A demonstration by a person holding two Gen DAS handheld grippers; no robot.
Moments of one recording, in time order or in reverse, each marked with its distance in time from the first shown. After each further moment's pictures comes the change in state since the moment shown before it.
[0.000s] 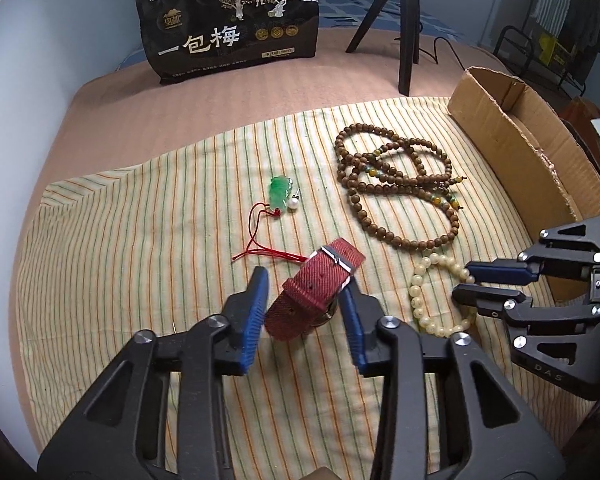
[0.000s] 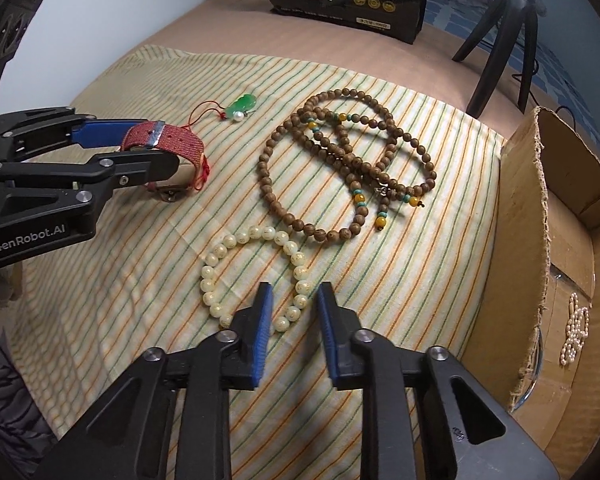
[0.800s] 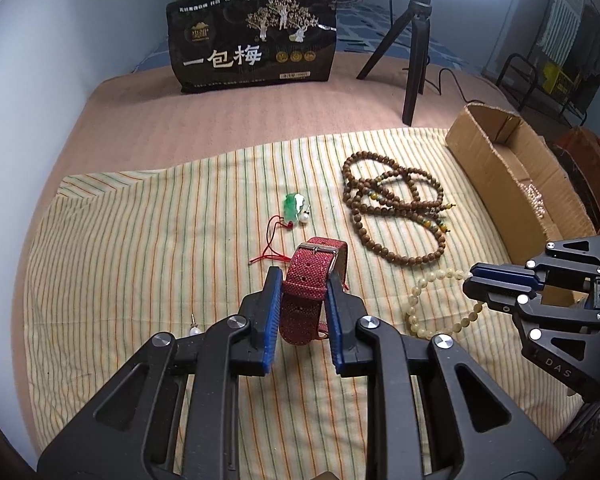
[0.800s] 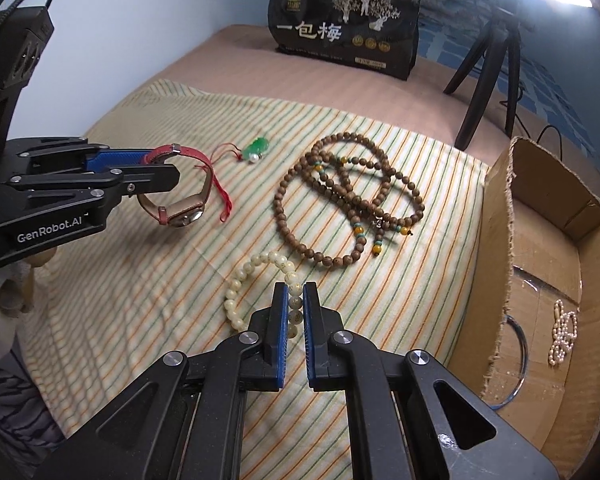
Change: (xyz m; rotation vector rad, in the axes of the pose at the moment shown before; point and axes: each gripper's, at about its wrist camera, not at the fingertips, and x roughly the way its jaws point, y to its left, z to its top) left arm -0.033 0.011 0.003 -0.076 -0.056 -0.014; right arm -0.039 0.006 -0.002 0.012 -0.123 0.004
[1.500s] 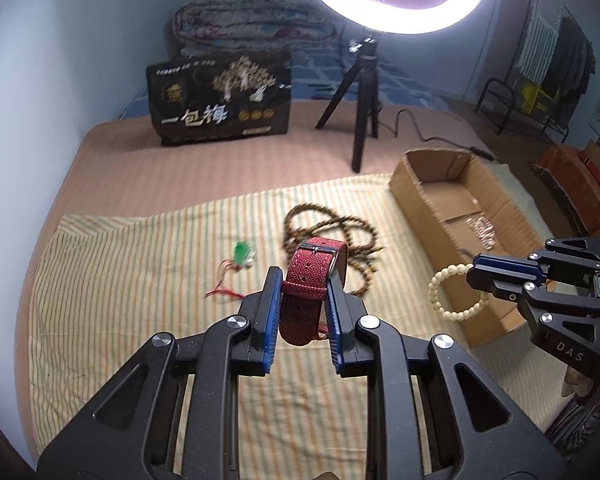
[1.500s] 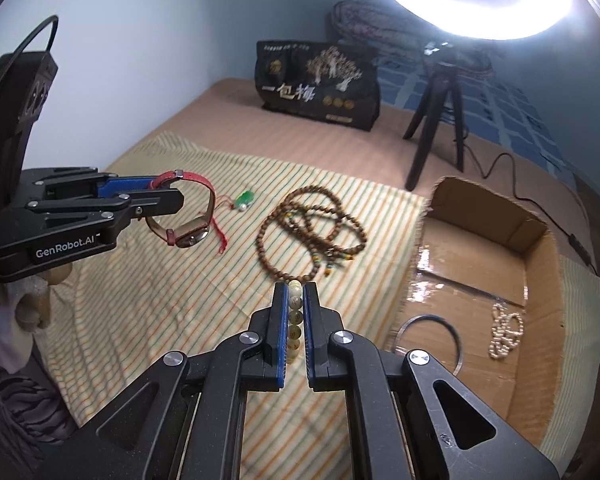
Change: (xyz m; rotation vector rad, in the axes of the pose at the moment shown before) left arm -0.054 -0.051 0.016 0.015 -0.127 -0.053; right arm -0.076 -0.031 -0.012 0.036 -0.155 -0.026
